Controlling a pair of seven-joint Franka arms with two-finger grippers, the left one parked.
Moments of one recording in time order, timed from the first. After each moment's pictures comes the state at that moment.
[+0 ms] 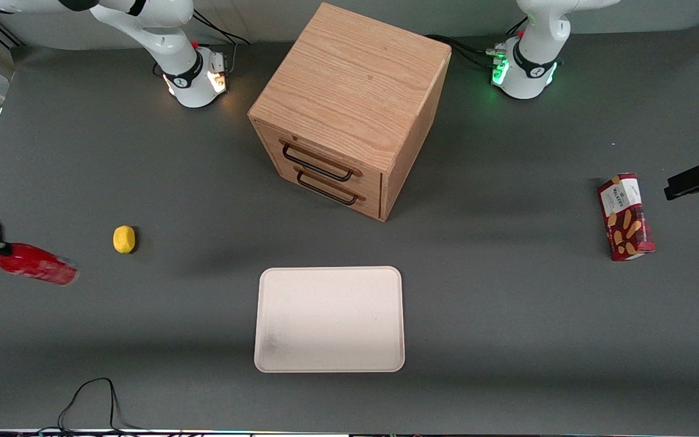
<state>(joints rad) -0.02 0.49 0.05 -0.85 -0.03 1.41 -0.35</state>
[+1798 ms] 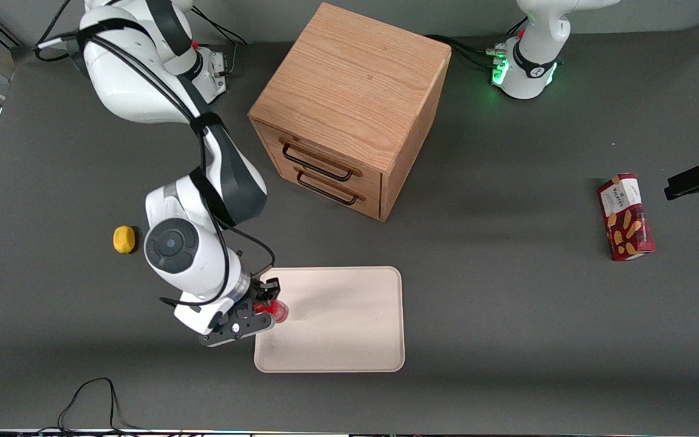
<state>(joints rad) 0.38 0.90 0.03 -0.88 -0.03 1.86 0.16</state>
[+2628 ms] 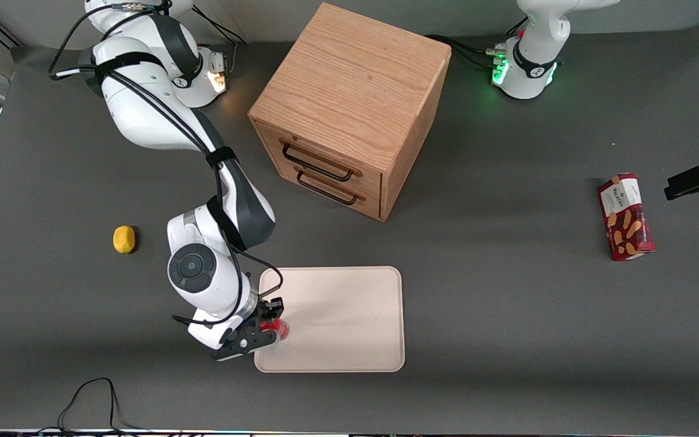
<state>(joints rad) 0.37 0.98 0.03 -0.88 -0.07 1.98 0.15</state>
